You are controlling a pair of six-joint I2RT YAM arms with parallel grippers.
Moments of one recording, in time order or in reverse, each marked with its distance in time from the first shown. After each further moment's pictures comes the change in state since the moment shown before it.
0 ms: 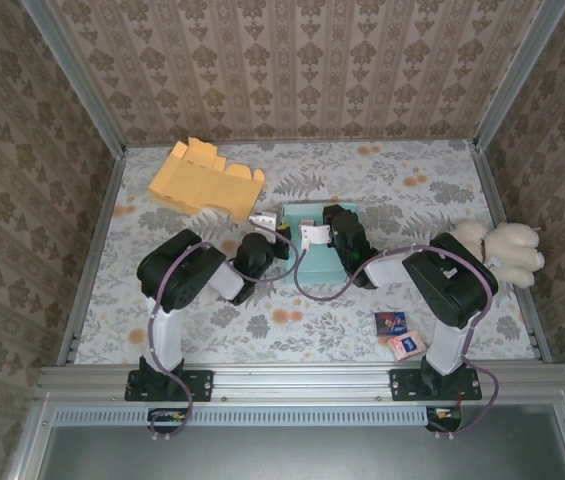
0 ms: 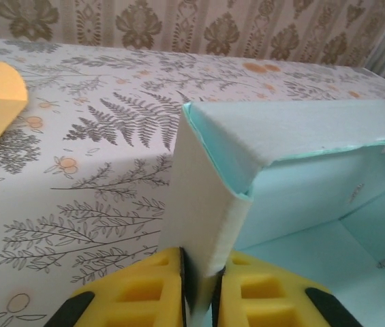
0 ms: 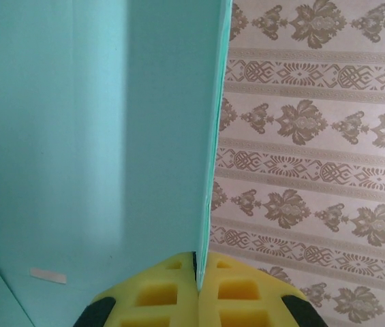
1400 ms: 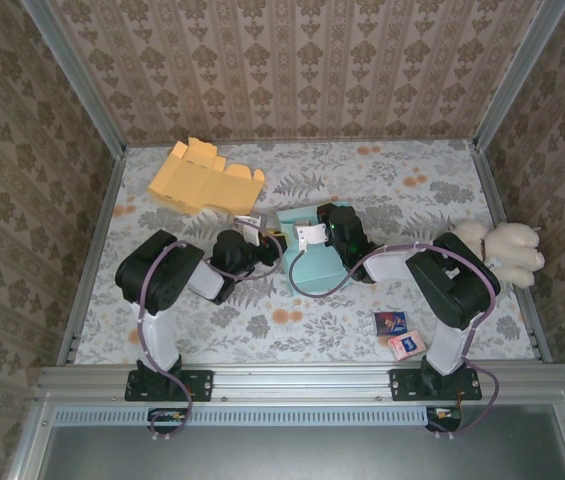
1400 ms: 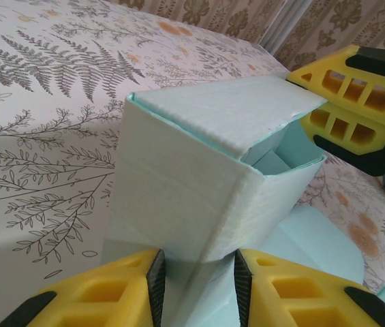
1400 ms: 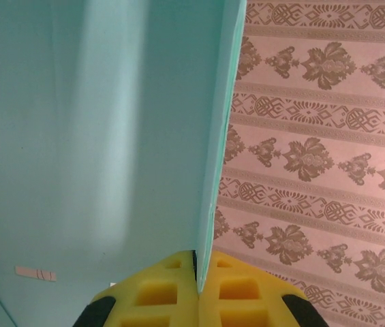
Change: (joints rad) left arm 0.148 -0.098 -0.114 -0.005 0.493 -0.141; right arm -0.008 -0.019 0.062 -0.135 -0.093 -0.052
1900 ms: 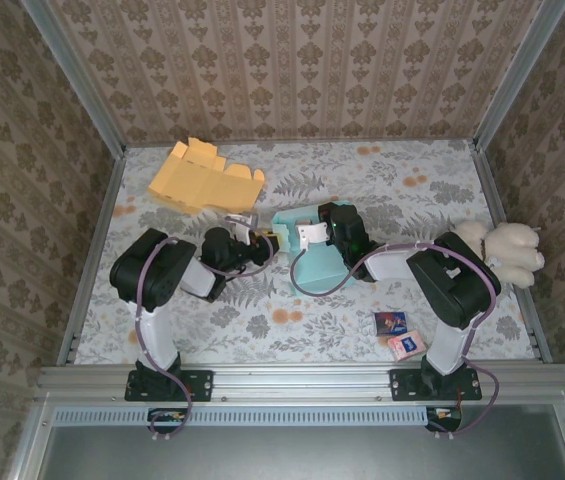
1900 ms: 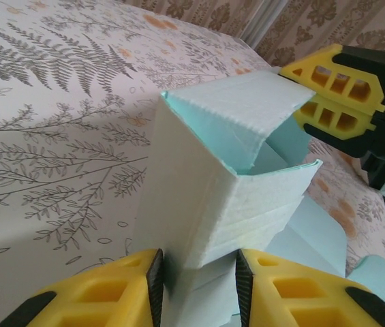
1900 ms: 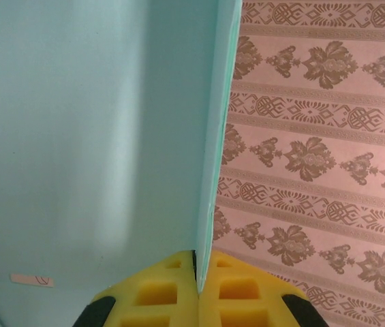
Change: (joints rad) left arm 0.099 0.000 -0.023 0.023 0.175 0.000; right arm -0.014 0.000 0.003 -0.004 -0.021 -0.001
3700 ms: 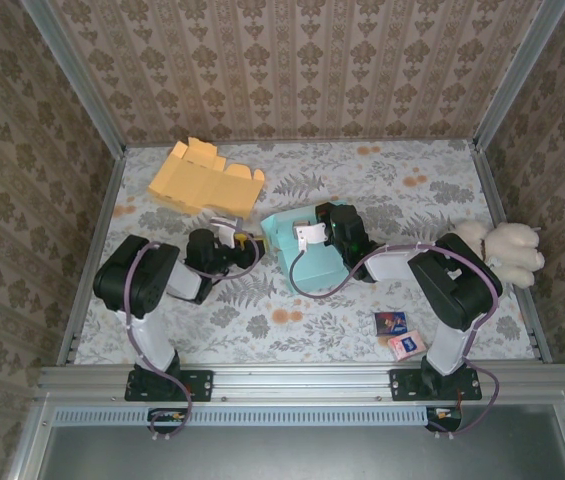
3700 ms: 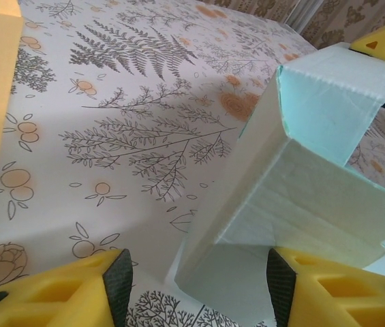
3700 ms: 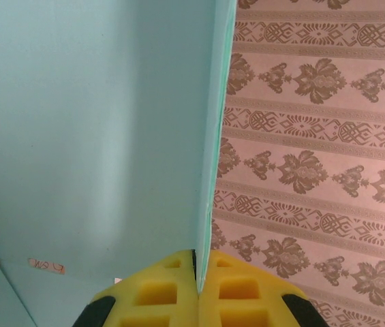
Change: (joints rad) left arm 0.117 -0.084 -0.078 -0.104 0.027 0.131; right arm 0.002 -0.013 0.000 -0.001 -0.031 0.000
